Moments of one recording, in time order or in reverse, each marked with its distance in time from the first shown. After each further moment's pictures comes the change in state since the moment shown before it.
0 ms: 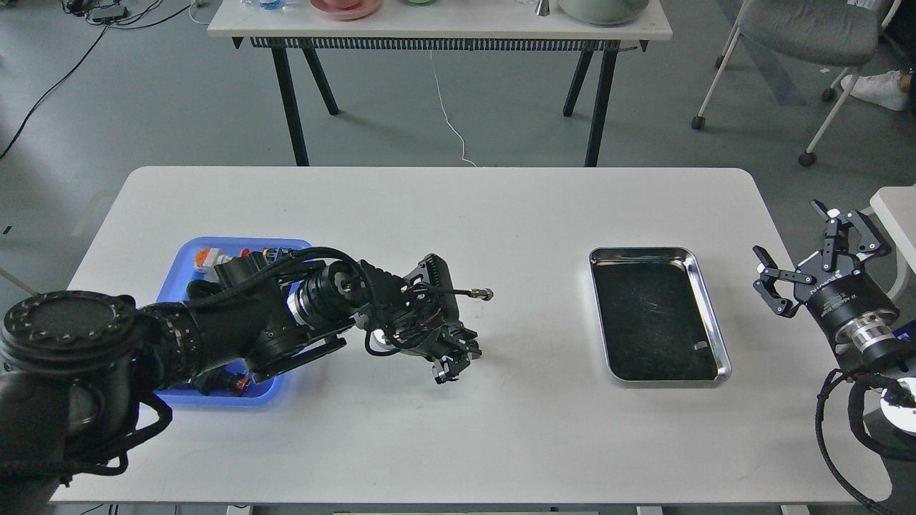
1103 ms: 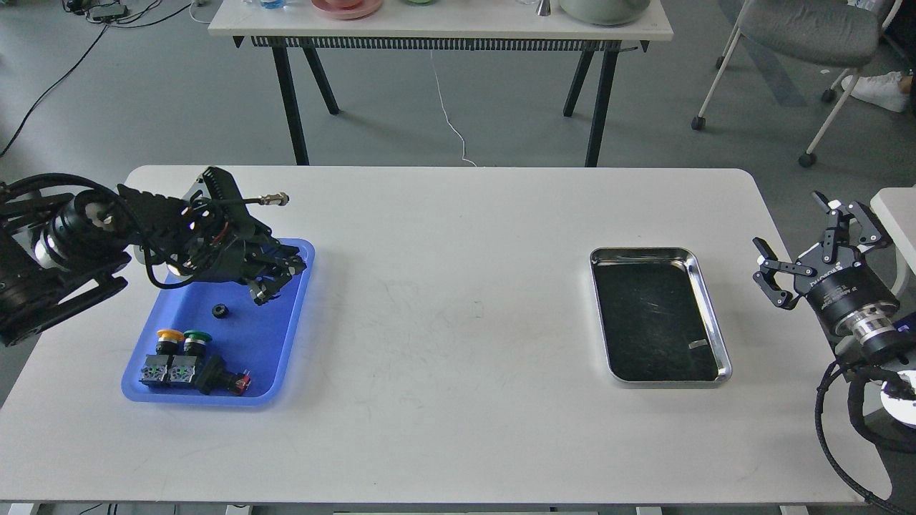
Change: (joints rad) left arm -0.022 0.677 -0.098 -0.286 0.000 0.001 0.000; right arm 0.020 -0.003 0.000 0.002 -0.001 0.000 0.000
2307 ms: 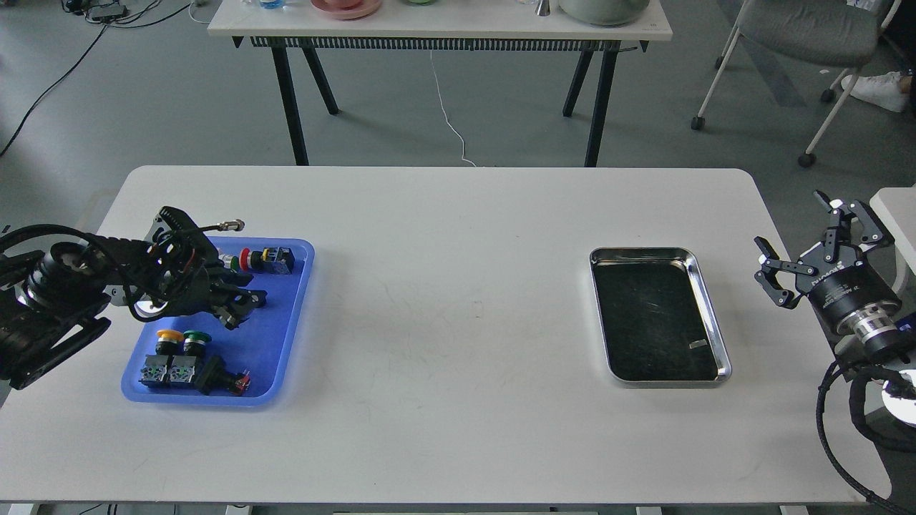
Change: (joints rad) left arm 0.181 -0.084 -0.161 0.228 0.000 0.006 0.000; right arm 0.001 -0.002 0.000 0.001 0.000 0.000 0.000
